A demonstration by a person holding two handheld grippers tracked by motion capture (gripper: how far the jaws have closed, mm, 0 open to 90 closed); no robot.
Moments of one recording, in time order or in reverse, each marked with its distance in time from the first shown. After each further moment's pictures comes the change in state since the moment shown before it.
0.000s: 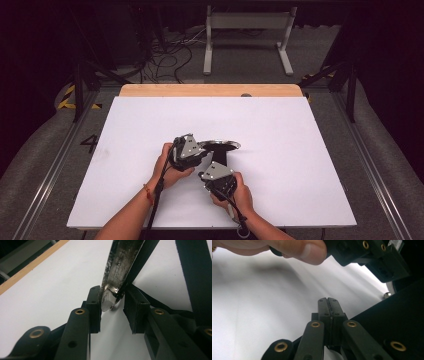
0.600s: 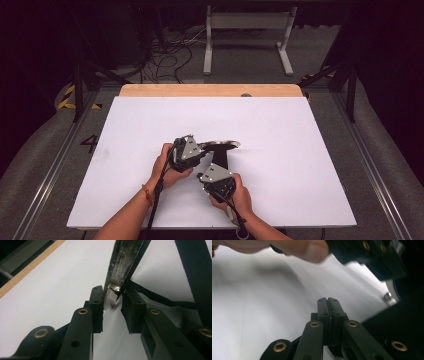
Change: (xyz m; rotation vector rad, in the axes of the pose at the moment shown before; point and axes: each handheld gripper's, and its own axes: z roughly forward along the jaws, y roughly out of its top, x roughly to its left) left arm -0.002 0.001 -0.003 0.031 0.013 0.034; right arm 0.007 0.001 0.000 -0.019 -0.007 -0.019
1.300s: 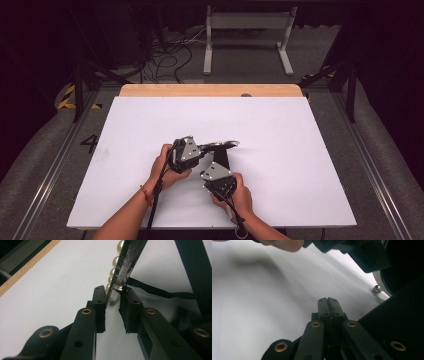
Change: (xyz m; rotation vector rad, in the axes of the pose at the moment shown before) left arm -0.002 -0.001 -0.003 0.018 -0.007 0.022; right arm -0.004 -0.004 0.004 0.044 -0.065 0.017
